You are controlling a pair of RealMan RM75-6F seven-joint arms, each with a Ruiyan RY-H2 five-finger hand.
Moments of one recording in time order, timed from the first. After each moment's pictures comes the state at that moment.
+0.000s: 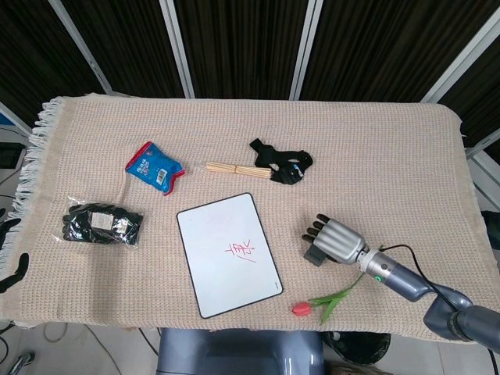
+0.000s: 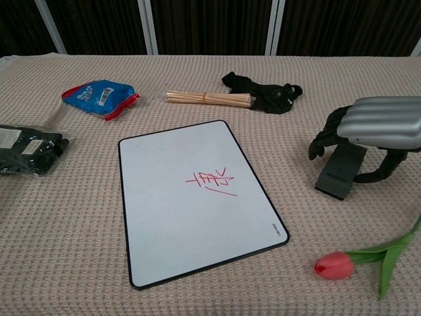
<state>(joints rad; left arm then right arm) -0.04 -1.10 -0.09 -1.69 1.42 1.55 0.05 0.75 -1.36 -0.08 -1.18 -1.86 0.97 0.05</state>
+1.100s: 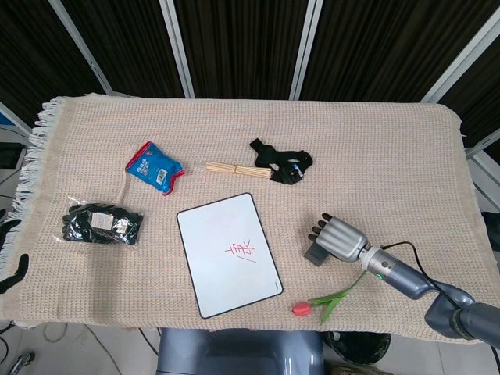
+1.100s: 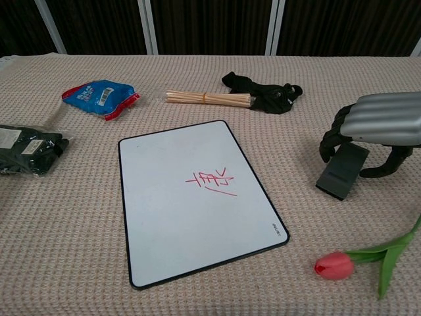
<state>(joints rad) -0.04 -1.10 -0.09 -1.69 1.42 1.54 0.06 0.79 -1.31 -0.10 -1.24 -1.80 0.91 -0.03</state>
